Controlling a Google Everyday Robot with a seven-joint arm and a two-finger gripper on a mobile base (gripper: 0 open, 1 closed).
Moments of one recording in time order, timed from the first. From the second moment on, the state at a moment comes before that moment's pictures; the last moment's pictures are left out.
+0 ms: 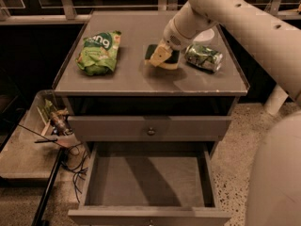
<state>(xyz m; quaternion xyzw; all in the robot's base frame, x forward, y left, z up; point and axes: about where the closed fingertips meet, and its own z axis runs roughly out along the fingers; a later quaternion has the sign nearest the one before) 0.728 -0.052 0.870 -0.52 0.79 0.08 0.32</state>
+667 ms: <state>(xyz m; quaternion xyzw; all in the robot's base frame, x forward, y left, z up) 0.679 -0.081 0.895 -0.51 0.79 0.06 0.34</state>
